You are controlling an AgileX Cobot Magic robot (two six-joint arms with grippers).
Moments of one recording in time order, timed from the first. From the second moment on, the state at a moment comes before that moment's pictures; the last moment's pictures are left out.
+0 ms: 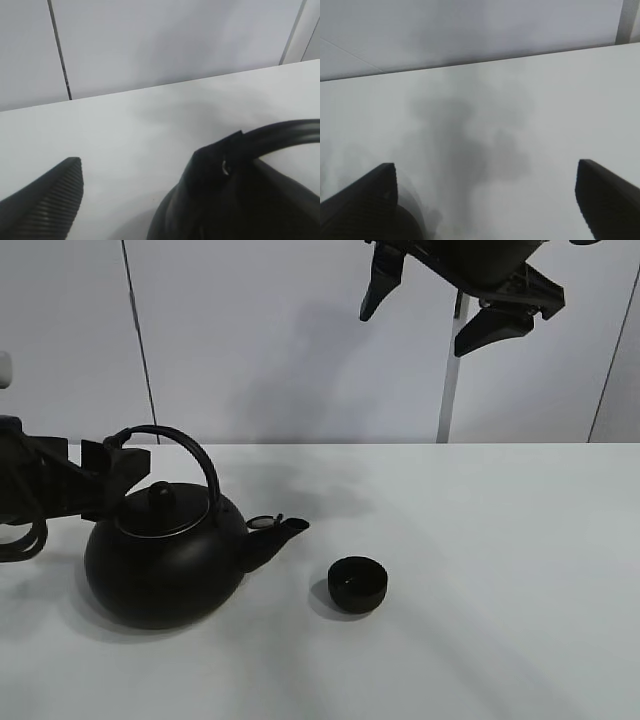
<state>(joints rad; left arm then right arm) -0.36 1.83 -0.38 0.01 -1.11 0.00 0.32 1.75 -1.41 0.14 0.52 0.24</state>
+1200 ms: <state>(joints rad) -0.38 1.91 -0.50 0.09 -1.07 0.03 0.32 1.75 -1.41 0.14 0.52 0.24</state>
